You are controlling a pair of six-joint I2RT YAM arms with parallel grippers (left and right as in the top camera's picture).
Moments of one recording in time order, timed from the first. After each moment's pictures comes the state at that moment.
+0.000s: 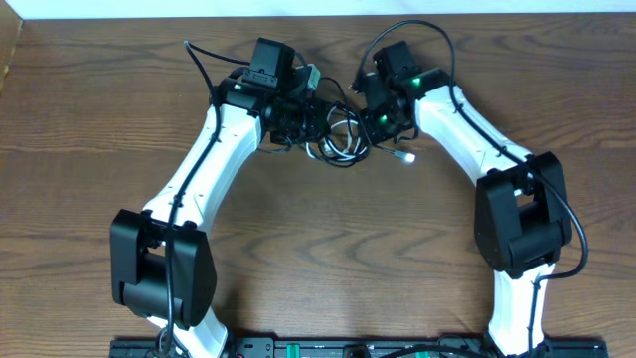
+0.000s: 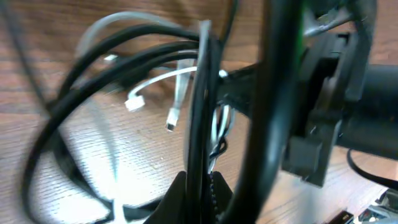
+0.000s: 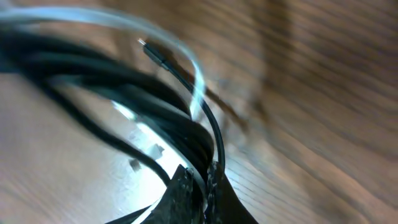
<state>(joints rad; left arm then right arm) -0.29 1.82 1.50 -0.81 0.48 -0.35 0.38 2.13 1.68 -0.80 -0.28 0.06</state>
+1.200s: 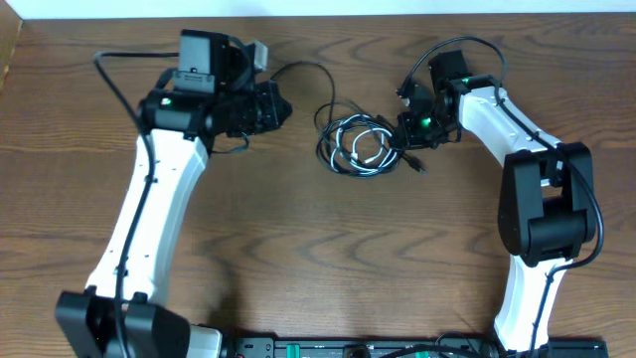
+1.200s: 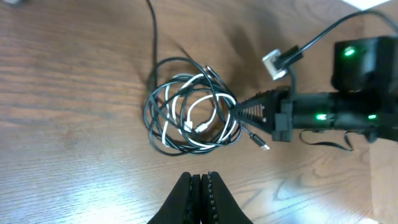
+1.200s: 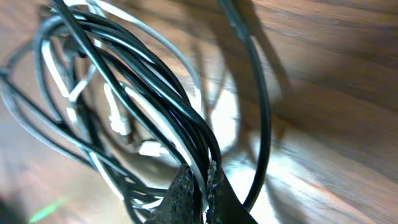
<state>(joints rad) -0.16 1.59 1.49 -0.87 0.48 -0.36 0.19 2.14 1.56 -0.79 -0.54 -0.01</state>
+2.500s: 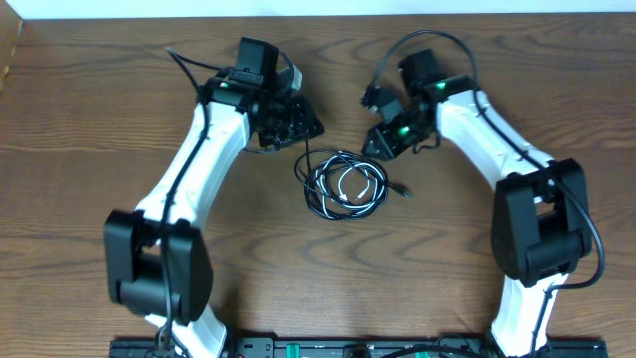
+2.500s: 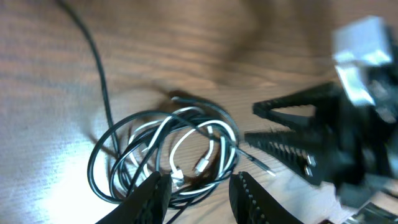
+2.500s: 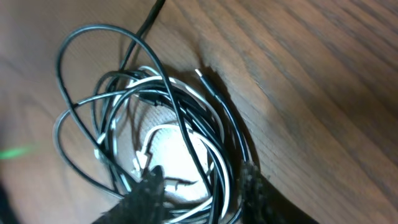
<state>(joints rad) -0.25 1.82 1.49 -0.86 0.48 -0.43 0.33 2.05 1.56 -0.84 -0.50 -0.27</state>
